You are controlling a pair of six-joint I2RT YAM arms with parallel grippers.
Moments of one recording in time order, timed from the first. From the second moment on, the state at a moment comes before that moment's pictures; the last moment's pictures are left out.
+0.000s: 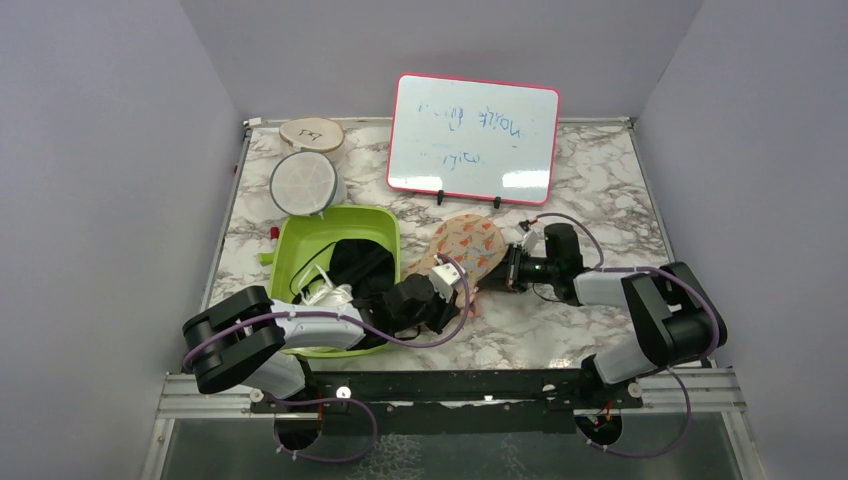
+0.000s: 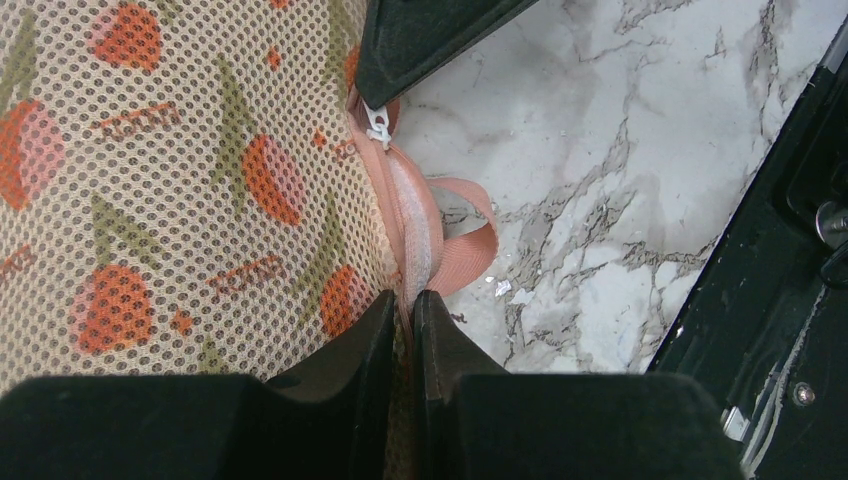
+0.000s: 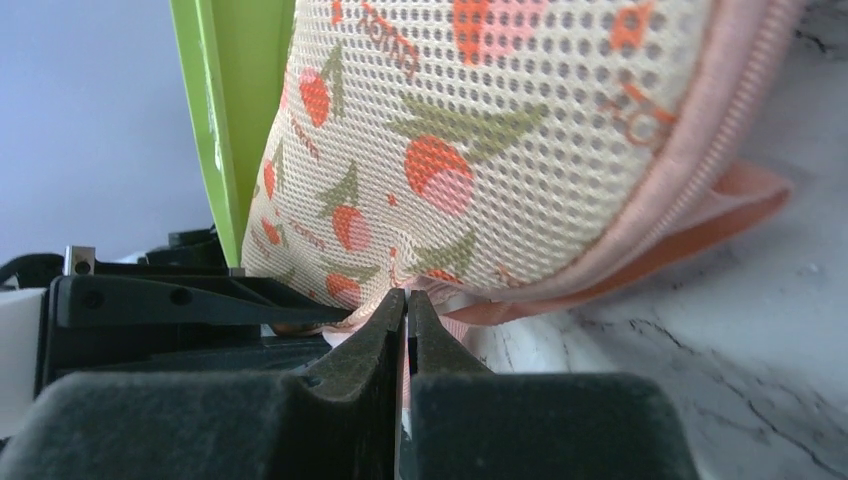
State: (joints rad) left arm -1.10 1.40 0.48 0.41 -0.04 -0.29; right arm 0.28 1.53 0.41 0.45 -0.84 0.72
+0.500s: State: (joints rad) left arm -1.10 1.40 0.48 0.41 -0.03 -0.29; right arm 0.29 1.50 0.38 0.46 -0.75 0.88
